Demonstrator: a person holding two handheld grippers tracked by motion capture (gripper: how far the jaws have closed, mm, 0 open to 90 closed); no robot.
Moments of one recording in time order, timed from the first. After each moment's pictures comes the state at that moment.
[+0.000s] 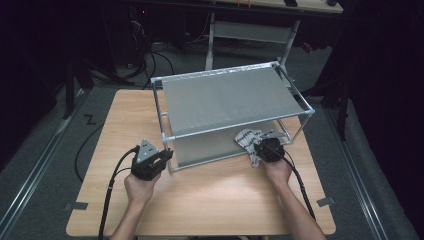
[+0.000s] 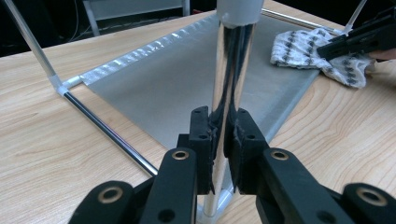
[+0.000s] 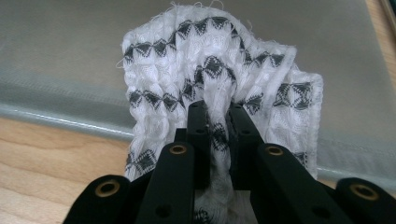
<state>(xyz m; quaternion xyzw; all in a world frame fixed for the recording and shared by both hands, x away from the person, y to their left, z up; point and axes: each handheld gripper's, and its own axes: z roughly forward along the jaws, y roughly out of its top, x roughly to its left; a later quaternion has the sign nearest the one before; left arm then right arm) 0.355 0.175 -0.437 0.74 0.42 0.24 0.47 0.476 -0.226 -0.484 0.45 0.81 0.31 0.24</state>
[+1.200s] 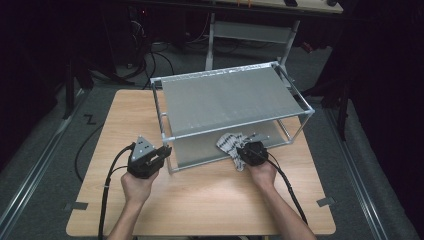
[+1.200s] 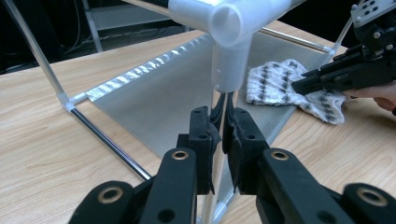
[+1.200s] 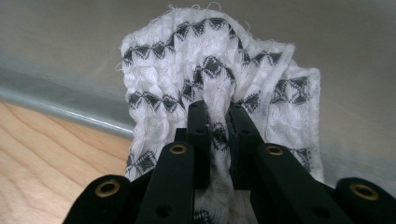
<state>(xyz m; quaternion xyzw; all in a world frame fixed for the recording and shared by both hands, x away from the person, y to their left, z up) 0.348 0.178 -0.416 0.73 0.42 0.25 0.48 0.462 -0.175 -0.488 0.41 0.82 0.34 0.20</state>
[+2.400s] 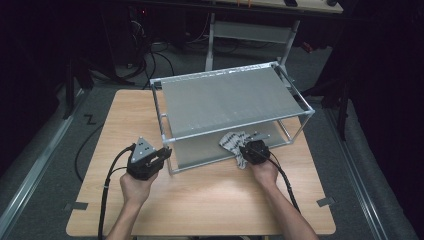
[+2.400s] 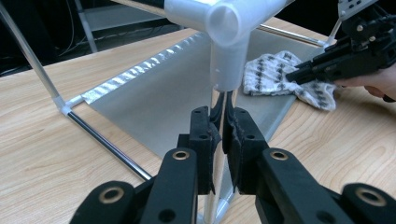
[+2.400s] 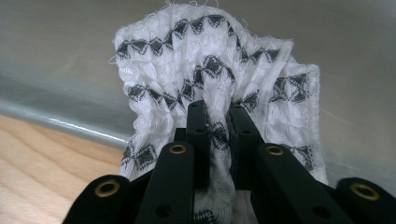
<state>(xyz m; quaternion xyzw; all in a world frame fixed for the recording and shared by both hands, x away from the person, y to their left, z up) 0.346 0.179 -0.416 0.74 0.40 0.24 0.48 0.470 -0.184 -0.489 0.41 0.83 0.31 0.22</state>
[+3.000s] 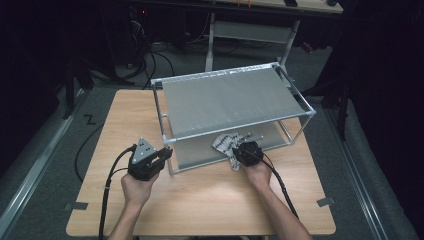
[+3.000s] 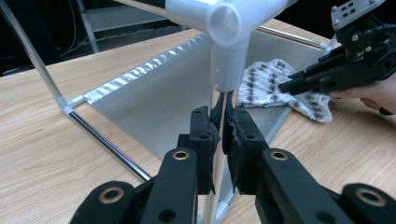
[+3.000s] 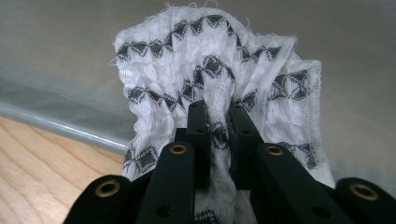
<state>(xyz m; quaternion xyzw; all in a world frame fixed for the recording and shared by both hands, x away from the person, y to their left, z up) 0.345 0.175 -0.416 0.74 0.41 0.25 0.48 0.463 -0.160 -0.492 0.40 0.83 0.33 0.20</state>
